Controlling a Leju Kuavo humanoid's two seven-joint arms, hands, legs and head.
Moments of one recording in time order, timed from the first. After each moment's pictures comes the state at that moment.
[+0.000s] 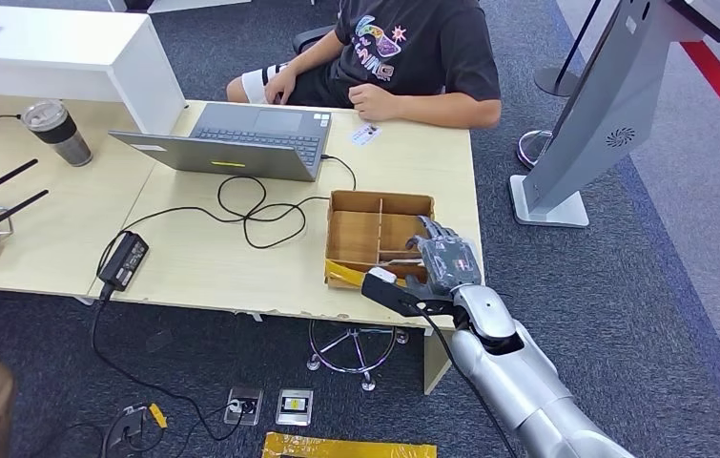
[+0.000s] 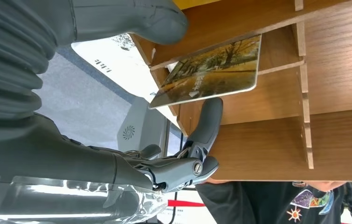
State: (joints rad) left arm -0.17 0.17 -0.43 -0.18 0.74 0.36 -0.07; right arm -0.66 0.05 0.63 -0.60 1.24 -0.18 -0.12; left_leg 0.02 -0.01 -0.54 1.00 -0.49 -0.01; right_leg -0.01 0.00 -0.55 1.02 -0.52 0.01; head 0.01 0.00
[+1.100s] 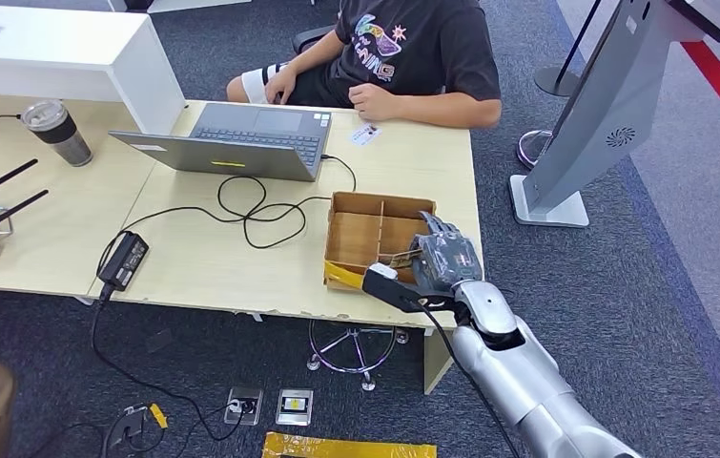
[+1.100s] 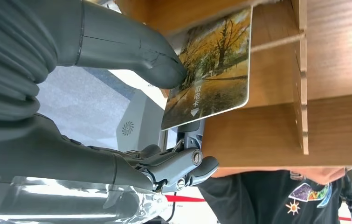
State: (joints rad) left arm -0.17 0.17 -0.44 -0.18 0.74 0.36 -0.07; right arm -0.68 0.05 0.63 -0.59 1.24 -0.19 -0.12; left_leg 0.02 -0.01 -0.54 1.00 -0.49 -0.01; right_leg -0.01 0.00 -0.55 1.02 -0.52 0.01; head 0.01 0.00
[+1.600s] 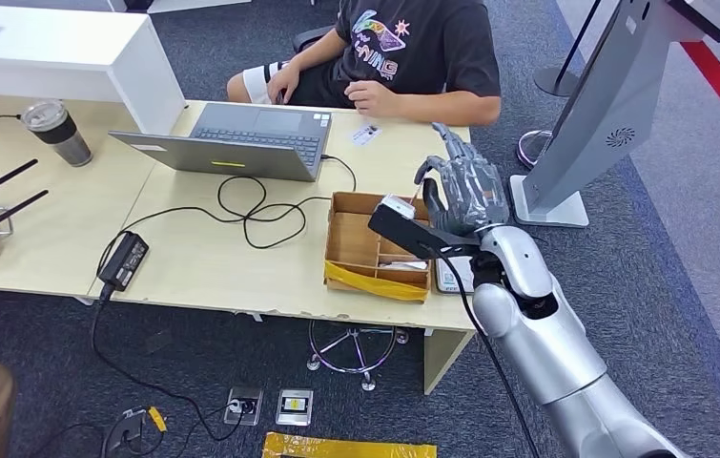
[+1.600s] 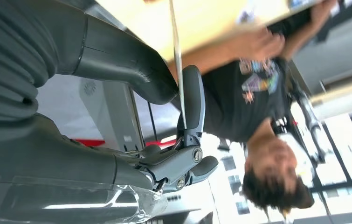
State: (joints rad) left arm -0.17 0.16 -0.44 -0.18 0.75 0.37 -0.08; right arm -0.73 -0.01 0.55 -0.99 1.17 -0.15 -0.11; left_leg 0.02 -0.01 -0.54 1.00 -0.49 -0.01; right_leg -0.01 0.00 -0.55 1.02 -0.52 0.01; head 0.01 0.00
